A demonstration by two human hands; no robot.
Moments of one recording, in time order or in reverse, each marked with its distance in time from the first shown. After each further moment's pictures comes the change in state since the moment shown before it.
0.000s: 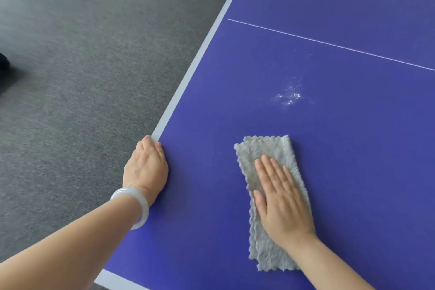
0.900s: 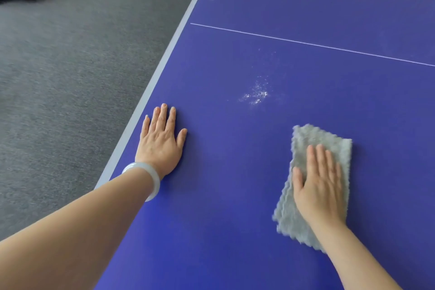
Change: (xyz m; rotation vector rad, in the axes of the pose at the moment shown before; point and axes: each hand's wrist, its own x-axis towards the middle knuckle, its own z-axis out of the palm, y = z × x) left_hand 0.039 0.088 0.036 0.245 0.026 0.478; right_hand -0.010 0.103 -0.012 0.009 0.032 0.606
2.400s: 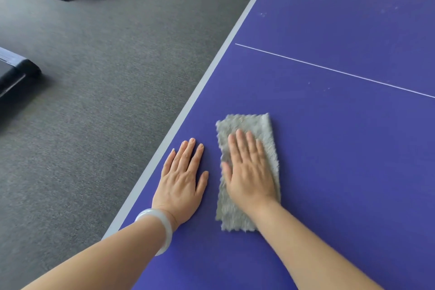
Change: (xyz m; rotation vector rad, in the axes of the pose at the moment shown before) left_hand -0.001 -0.001 -0.007 -0.026 -0.005 -0.006; right_hand 0.112 -0.198 0.015 0.076 -0.020 -0.636
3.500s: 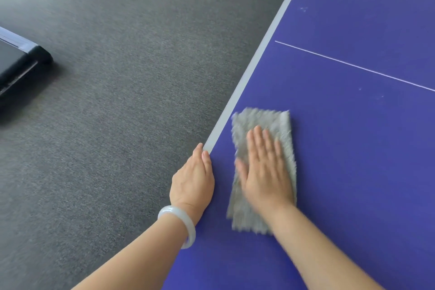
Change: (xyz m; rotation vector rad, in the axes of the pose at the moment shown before) left_hand 0.028 -0.049 -0.024 -0.354 -0.105 -0.490; right_hand 0.033 -0.068 0.000 -0.024 -0.088 0.062
